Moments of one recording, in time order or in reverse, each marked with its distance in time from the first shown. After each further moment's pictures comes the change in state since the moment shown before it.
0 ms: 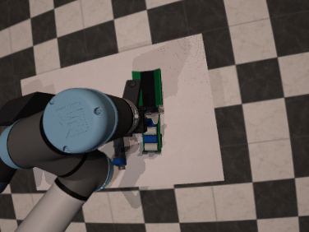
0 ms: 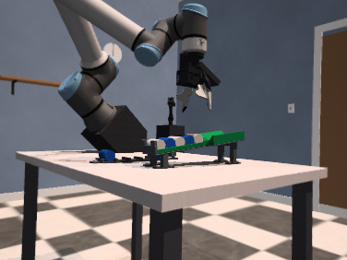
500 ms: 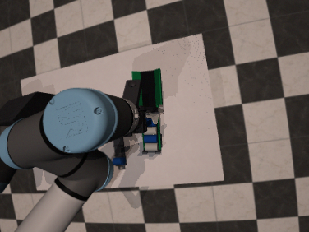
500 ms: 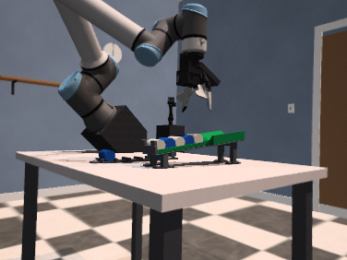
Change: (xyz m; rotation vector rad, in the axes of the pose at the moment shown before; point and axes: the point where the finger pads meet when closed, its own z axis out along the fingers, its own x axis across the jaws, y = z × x) arm 0.000 0.000 0.000 0.000 -0.001 0.000
